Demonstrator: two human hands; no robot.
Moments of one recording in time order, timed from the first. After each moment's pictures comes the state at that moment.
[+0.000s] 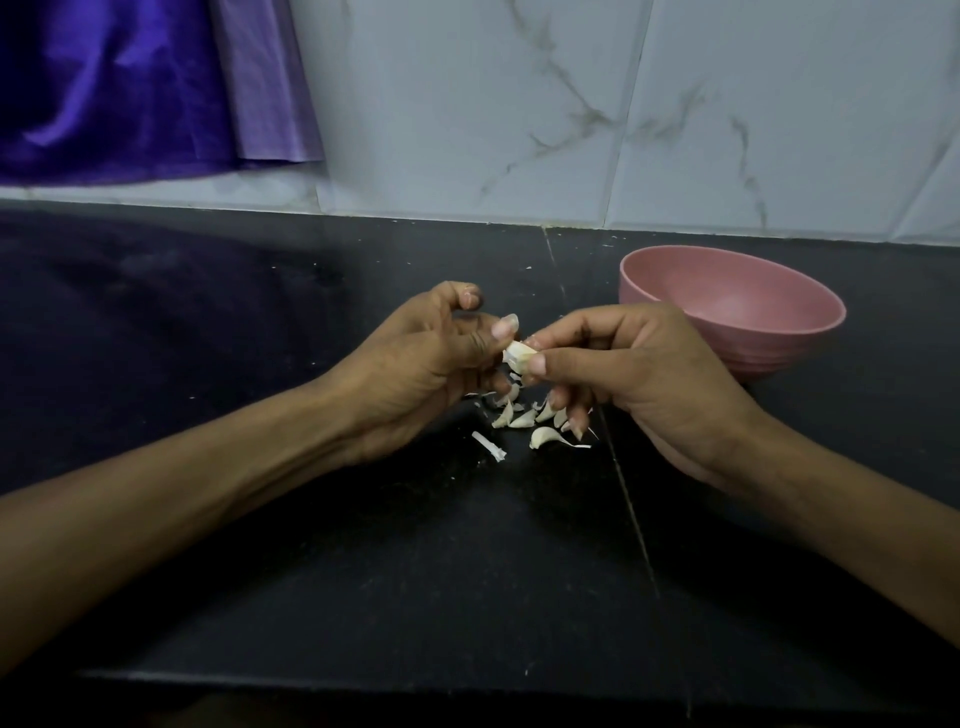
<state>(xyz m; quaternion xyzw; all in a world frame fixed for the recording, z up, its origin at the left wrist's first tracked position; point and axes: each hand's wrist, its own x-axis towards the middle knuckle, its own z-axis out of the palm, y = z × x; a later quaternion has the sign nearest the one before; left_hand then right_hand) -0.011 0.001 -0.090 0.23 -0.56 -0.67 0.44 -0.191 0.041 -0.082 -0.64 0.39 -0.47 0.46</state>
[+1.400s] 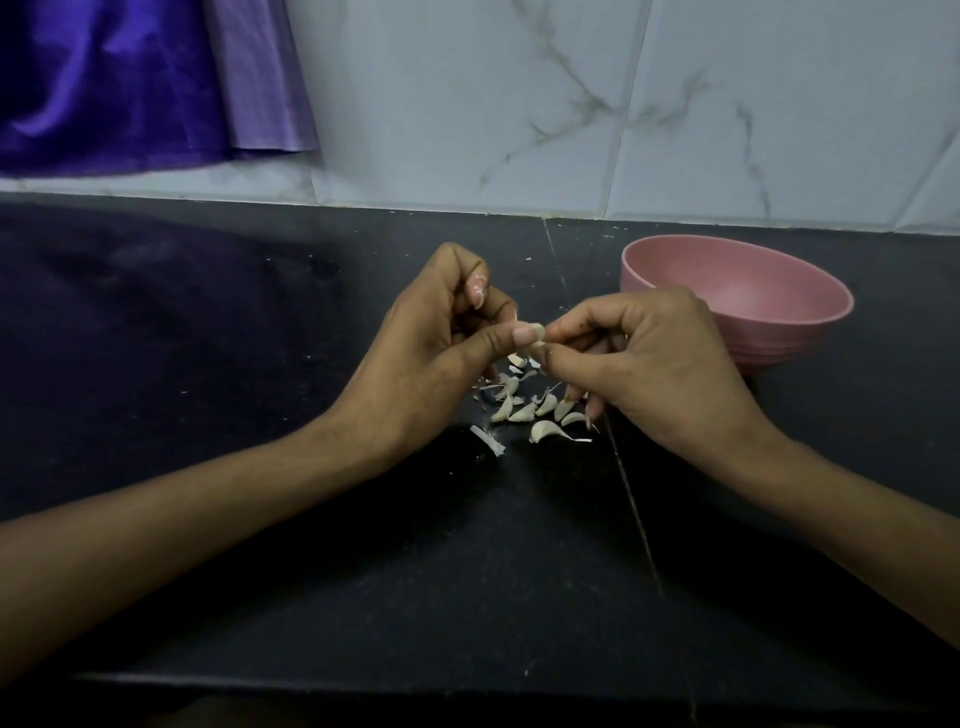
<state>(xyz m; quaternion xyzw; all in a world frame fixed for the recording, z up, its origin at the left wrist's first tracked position) -0.016 0.009 -0.095 0.27 -0.73 -0.37 0.51 -0.191 0.042 -0.083 -0.71 0.48 -0.47 0.24</state>
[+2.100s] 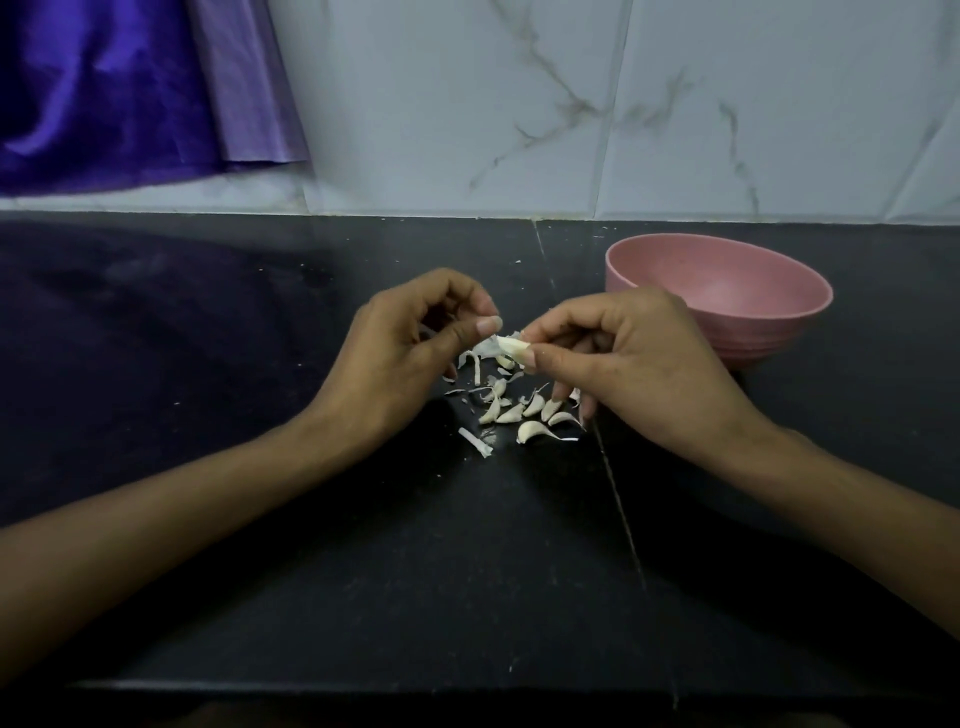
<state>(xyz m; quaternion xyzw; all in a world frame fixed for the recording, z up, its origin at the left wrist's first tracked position) -0.006 -0.009 -0.103 0.32 -0.77 -0.27 0.48 -0.199 0.042 -0.082 -0.73 0.47 -0.44 0.24</state>
